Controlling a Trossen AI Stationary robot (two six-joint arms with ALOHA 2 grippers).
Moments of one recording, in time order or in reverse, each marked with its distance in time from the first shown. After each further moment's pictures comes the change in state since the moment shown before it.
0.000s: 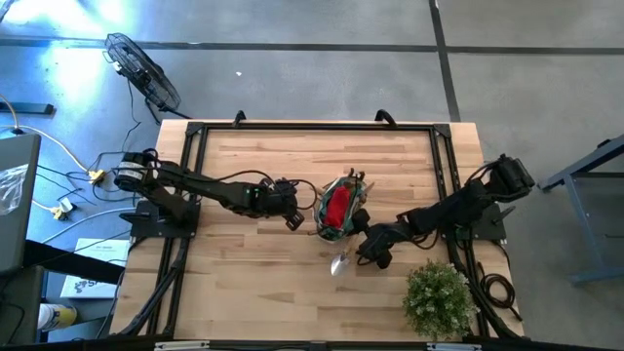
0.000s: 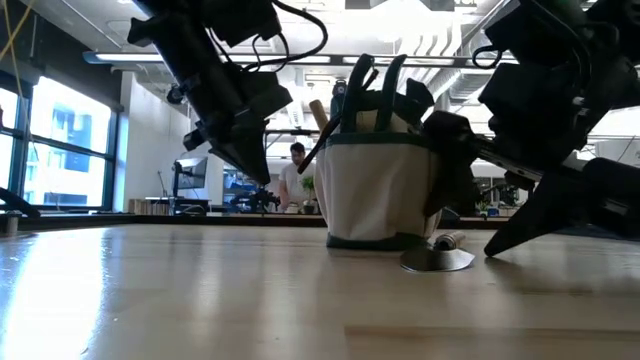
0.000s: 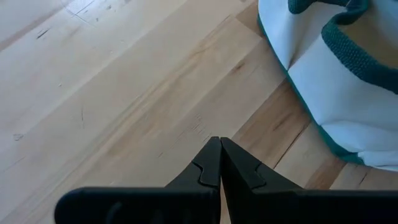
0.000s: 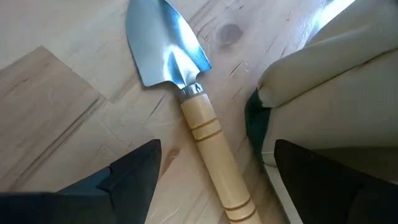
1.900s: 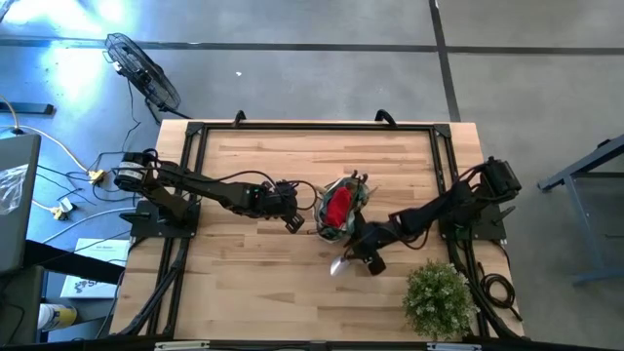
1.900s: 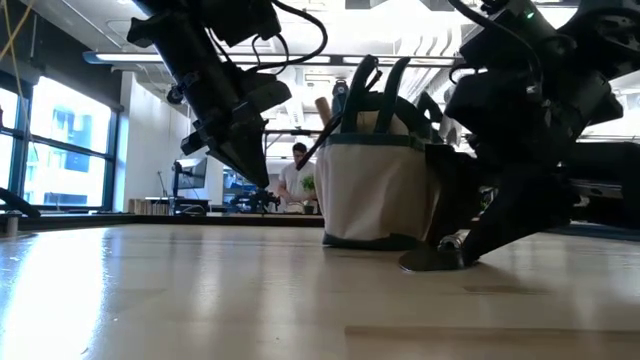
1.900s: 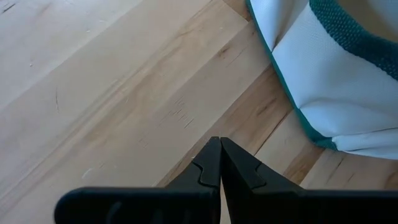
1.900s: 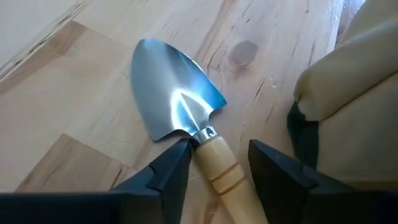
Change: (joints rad) left arm -0.003 0.000 0.000 -0.003 0.075 -0.039; right arm -0.040 0.156 0.032 0.006 -0.145 0.271
